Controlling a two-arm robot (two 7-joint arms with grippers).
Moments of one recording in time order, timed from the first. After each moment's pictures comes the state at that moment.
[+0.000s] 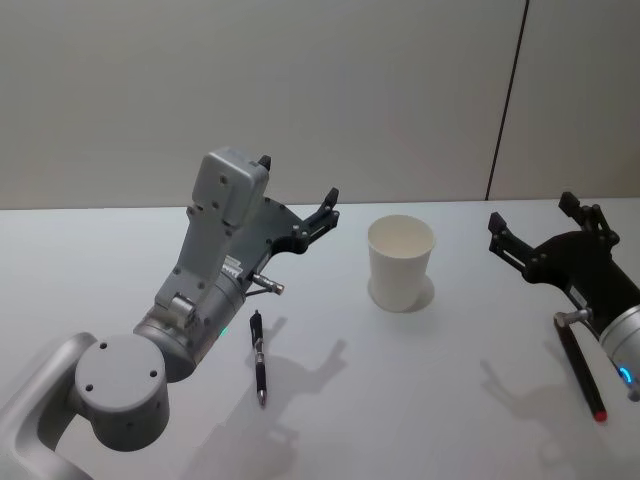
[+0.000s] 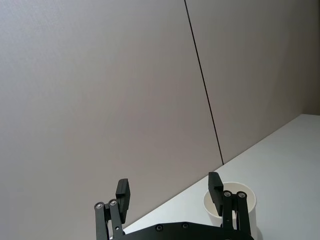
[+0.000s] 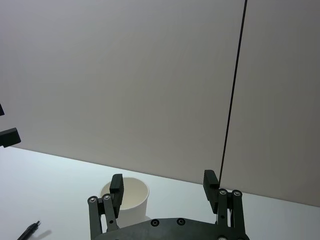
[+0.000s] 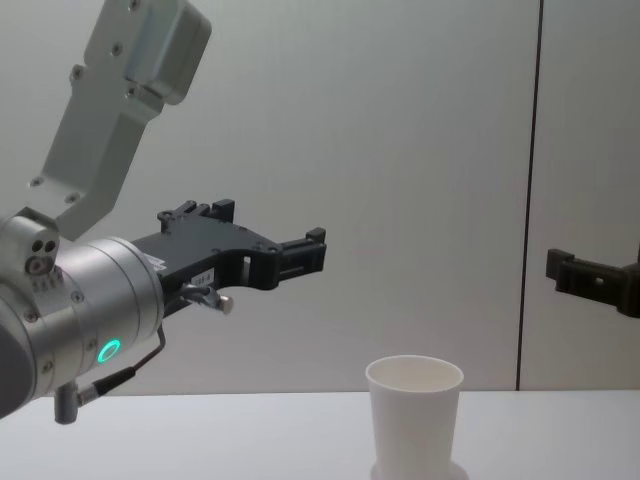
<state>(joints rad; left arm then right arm) -0.24 0.38 0.45 -1.63 -0.20 0.01 -0.01 -0.01 0.34 -0.23 -1.77 0.29 0.03 0.07</state>
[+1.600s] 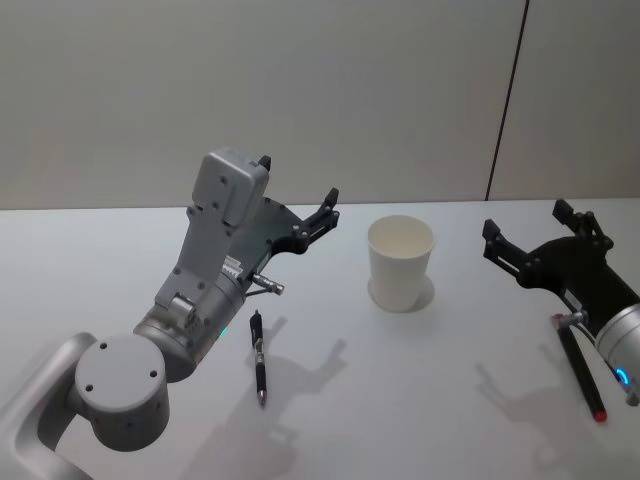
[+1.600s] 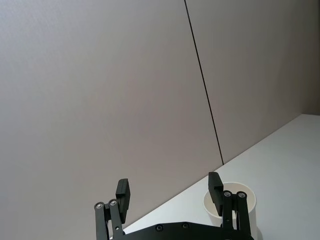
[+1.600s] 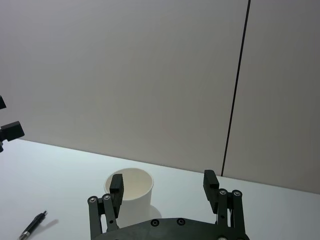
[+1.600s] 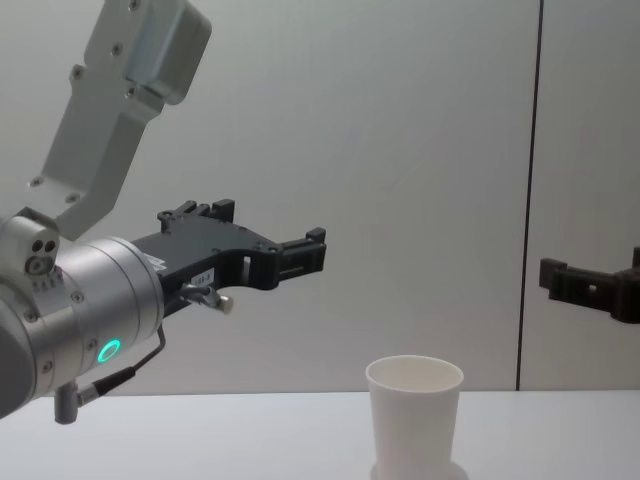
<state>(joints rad) -0.24 0.38 0.45 -1.63 -0.20 0.01 -0.01 -0.02 0.33 -0.23 -1.80 0.29 0.11 0.06</state>
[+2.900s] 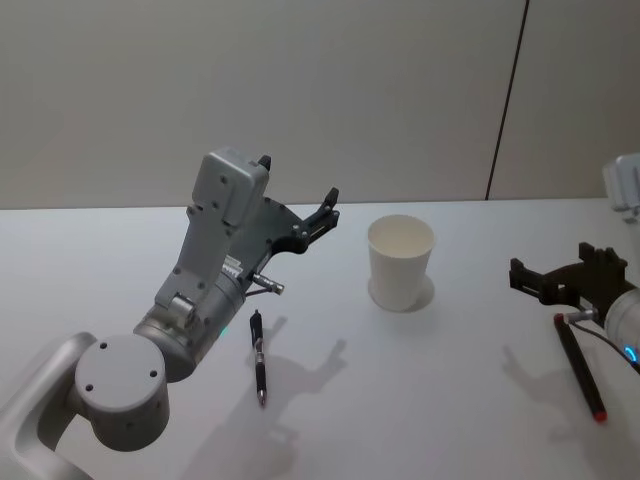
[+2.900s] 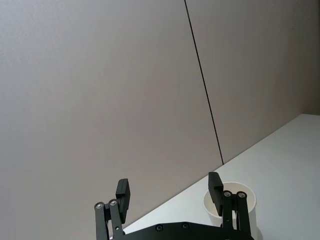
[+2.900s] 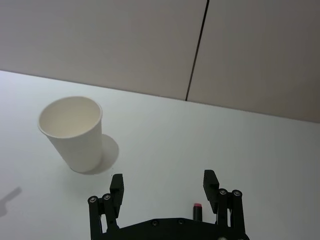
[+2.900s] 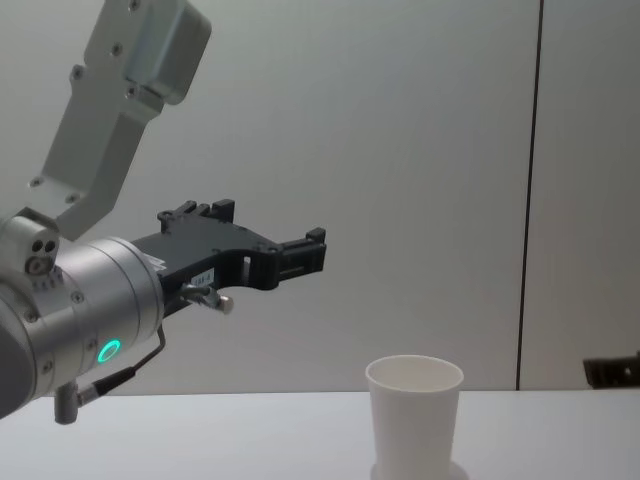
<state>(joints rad) -0.24 0.38 0.45 -1.63 -0.20 0.01 -0.01 0.10 0.30 -0.20 -1.77 0.24 0.62 -0.01</state>
